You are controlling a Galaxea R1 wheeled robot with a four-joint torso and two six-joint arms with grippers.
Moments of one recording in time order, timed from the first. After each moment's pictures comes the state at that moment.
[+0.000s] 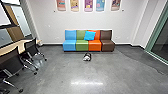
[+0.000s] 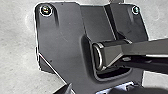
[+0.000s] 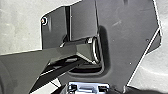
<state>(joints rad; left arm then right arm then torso) 1.49 2.92 -2.57 0.23 -0.05 -0.04 -1.58 2.82 -2.34 0.04 0.11 0.11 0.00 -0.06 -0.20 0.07</state>
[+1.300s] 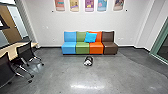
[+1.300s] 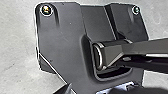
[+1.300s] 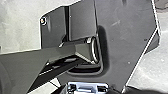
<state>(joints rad) 1.49 2.92 -2.57 0.23 -0.05 -0.04 -1.58 2.81 -2.34 0.04 0.11 0.11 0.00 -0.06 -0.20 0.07</state>
